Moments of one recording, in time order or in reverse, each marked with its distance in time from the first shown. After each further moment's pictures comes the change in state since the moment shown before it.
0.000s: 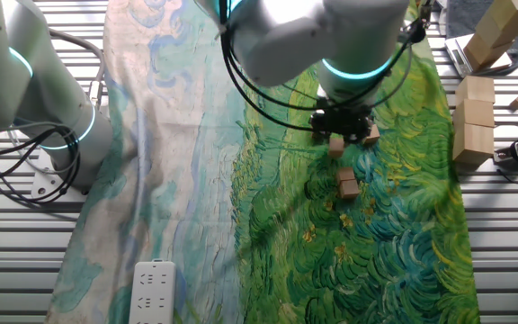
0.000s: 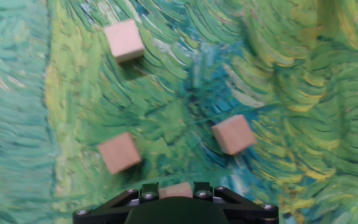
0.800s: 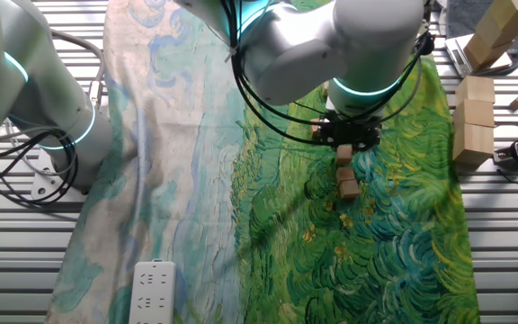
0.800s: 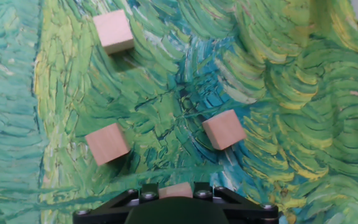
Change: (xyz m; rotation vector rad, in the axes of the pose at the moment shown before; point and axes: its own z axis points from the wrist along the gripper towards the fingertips) arm 0.005 -0.005 0.005 -0.007 -0.007 -0.030
